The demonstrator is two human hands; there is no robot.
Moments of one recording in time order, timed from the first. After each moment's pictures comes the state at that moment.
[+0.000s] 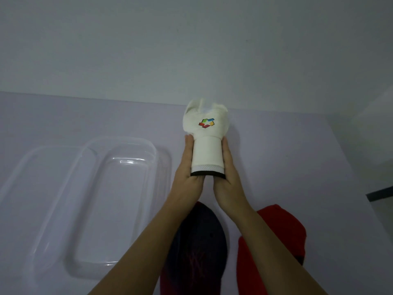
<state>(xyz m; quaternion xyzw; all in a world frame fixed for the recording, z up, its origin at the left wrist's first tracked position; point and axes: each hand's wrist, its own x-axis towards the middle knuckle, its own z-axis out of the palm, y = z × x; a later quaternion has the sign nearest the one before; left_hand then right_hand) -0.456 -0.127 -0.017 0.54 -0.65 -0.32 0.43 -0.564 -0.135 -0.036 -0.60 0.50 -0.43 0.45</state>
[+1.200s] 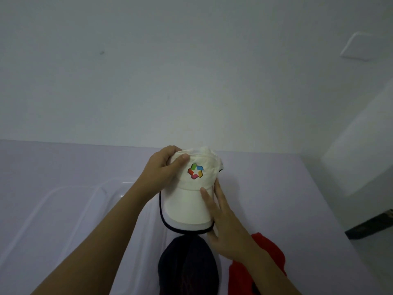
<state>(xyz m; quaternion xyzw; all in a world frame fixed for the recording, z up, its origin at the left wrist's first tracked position) -0.401 -0.165 0.092 0.53 -0.62 -0.40 0.42 -0.602 -0.093 0.010 -0.82 0.43 -0.26 0.28</state>
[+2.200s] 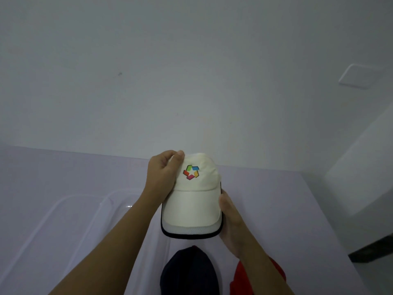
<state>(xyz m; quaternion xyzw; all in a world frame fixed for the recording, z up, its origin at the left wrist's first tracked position) -0.405 -0.163 0.122 0.53 -0.49 -0.38 0.58 -0.576 -0.115 0.068 -0.43 0.34 -0.45 0.70</state>
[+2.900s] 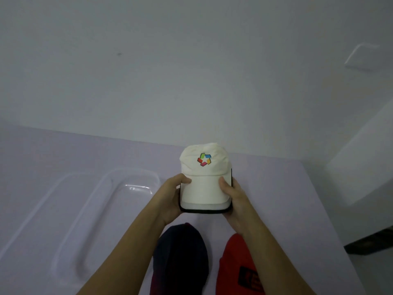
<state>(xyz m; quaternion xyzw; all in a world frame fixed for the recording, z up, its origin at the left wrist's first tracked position) -0.447 -0.106 0.074 0.46 -0.21 -0.74 0.44 -0.617 -0.123 0.045 -0.35 0.39 -0.45 0.72</state>
